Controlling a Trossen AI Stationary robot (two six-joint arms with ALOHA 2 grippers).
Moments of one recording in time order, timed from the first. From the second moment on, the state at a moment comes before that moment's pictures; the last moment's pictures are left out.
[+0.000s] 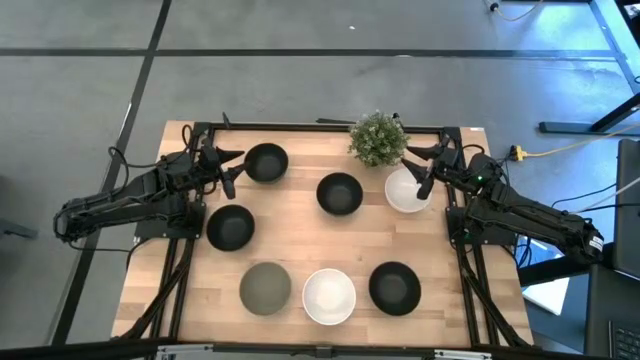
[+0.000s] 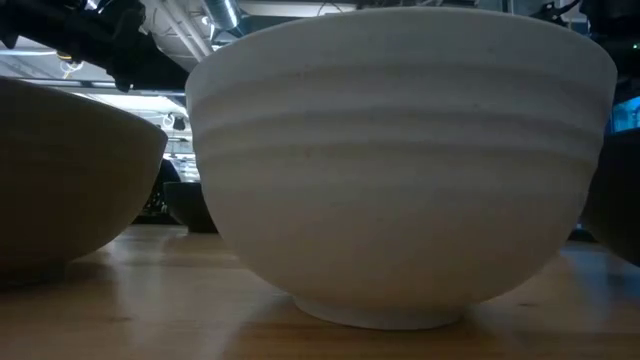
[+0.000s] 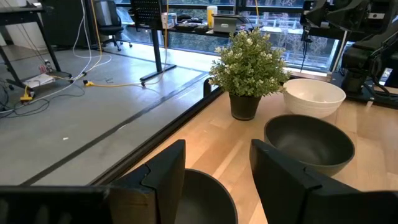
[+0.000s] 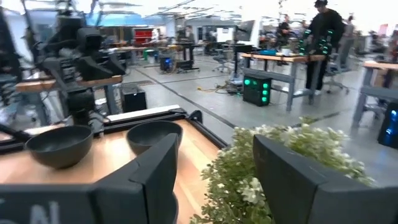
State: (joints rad) left arm 0.37 0.35 0.38 -0.22 -0.22 -0.04; right arm -0.52 0.40 0.24 0.22 -0.08 0.02
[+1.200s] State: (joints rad) left arm 0.37 0.35 0.38 -0.22 -0.22 -0.04; right arm -0.52 0.53 0.78 -0.86 -0.07 0.07
